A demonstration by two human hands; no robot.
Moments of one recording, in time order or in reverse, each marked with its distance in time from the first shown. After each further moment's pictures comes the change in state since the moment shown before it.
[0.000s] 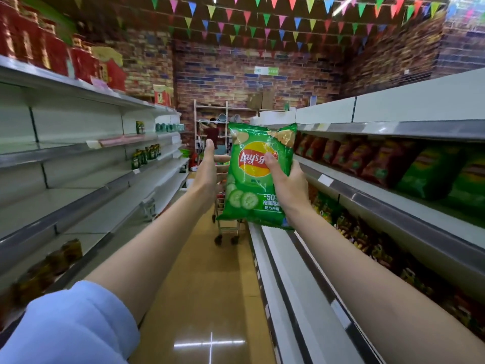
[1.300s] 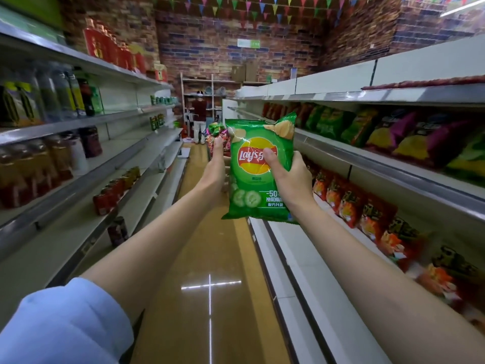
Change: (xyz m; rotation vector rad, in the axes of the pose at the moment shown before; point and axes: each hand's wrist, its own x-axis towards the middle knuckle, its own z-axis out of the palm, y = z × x) left_hand -0.784 0.166 -0.017 0.144 -0.059 -0.111; right_hand -0.704 -0.350 -0.184 -0.178 0.052 0.006
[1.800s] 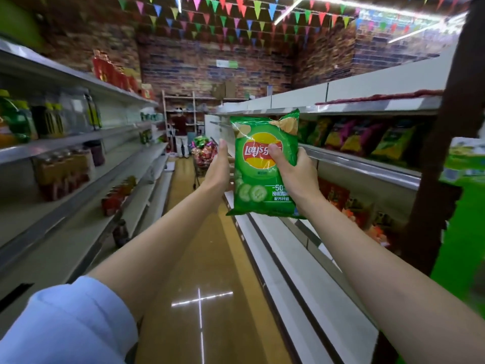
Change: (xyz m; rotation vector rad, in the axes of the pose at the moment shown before) left_hand -0.220 0.047 -0.025 0.035 -0.107 0.073; right_hand -0.189 -0.117 -0.059 -0.013 0.074 -0.030
